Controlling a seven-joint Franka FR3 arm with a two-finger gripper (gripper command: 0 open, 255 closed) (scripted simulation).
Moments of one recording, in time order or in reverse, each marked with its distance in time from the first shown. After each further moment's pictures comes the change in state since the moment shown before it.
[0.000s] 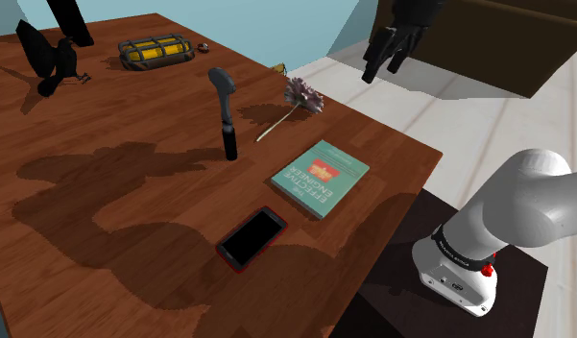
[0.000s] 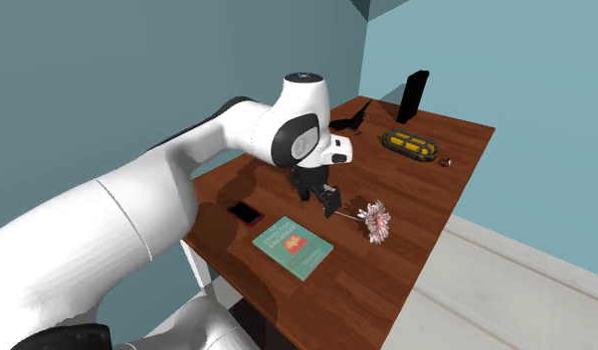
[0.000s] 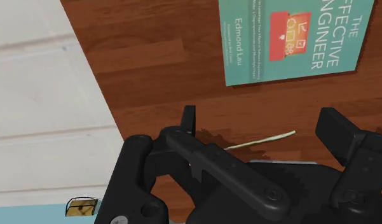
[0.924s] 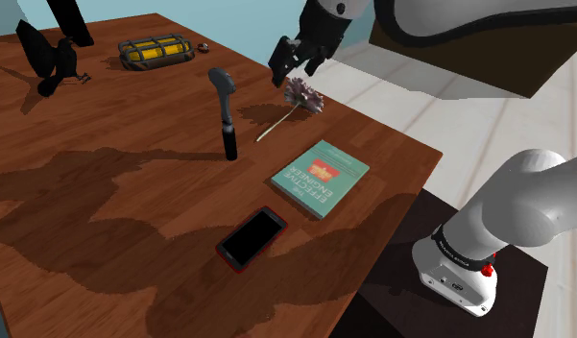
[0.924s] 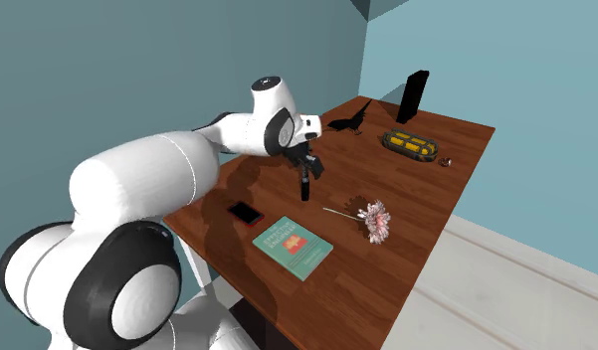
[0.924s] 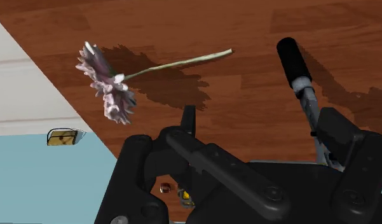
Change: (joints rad) arm -0.013 0.258 0.285 0.069 -0.036 0.478 0.235
